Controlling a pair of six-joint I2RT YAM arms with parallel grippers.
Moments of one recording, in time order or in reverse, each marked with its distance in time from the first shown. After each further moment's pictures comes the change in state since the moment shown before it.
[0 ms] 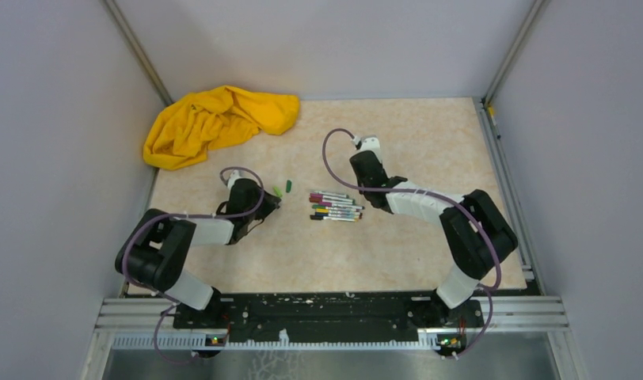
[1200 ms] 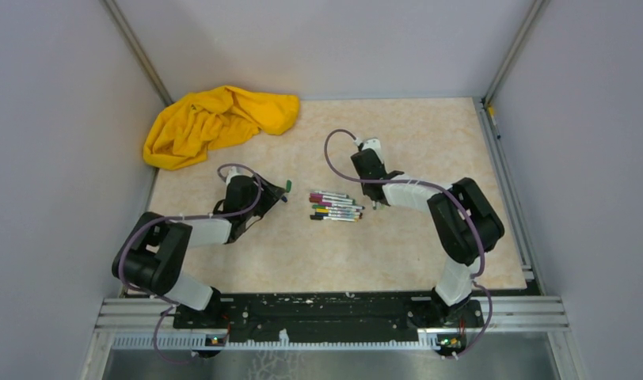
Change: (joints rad) left arm 0.021 -0.004 0.009 0.037 0.054 -0.024; right arm -0.065 0.133 0.069 -0.068 -0.012 -0.012
